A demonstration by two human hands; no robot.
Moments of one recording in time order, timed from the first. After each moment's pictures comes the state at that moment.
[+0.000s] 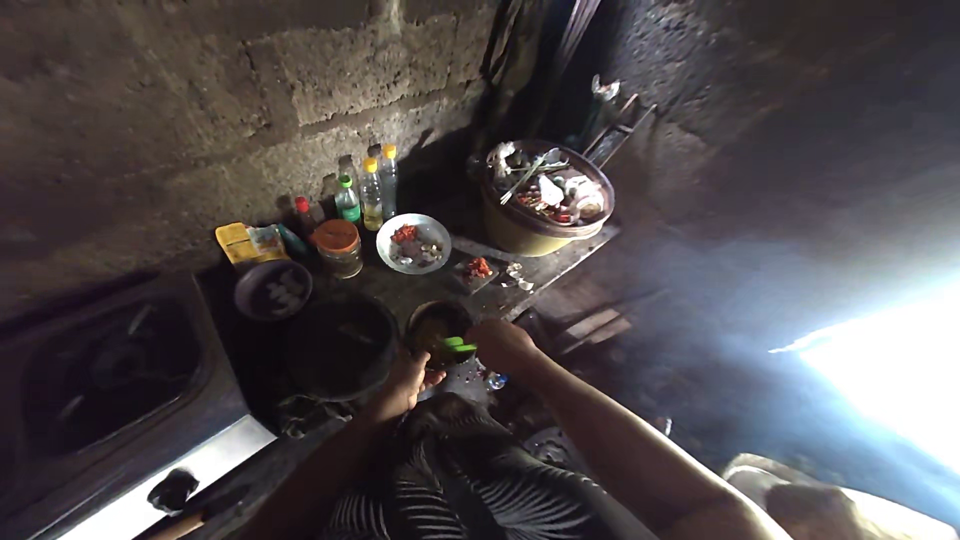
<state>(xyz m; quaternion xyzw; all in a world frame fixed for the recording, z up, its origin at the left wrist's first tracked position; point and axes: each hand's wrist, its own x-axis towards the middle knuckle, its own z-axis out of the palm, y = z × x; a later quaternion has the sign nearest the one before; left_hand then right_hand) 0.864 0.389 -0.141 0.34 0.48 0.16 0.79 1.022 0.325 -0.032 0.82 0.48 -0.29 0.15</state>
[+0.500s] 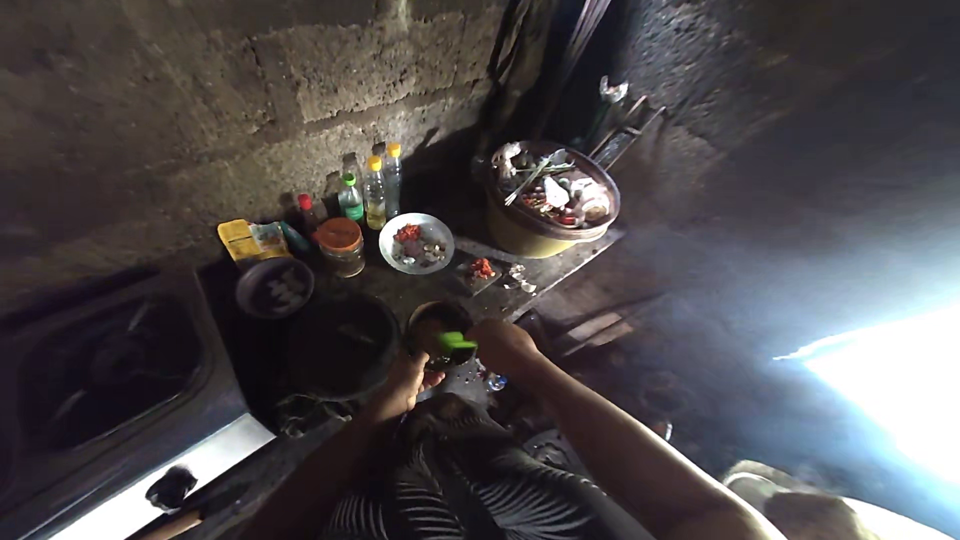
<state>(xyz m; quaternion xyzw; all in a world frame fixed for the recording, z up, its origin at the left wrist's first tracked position) 0.862 0.389 -0.141 0.33 0.49 0.16 0.79 1.021 0.328 -0.032 0.81 0.49 -0.28 0.14</state>
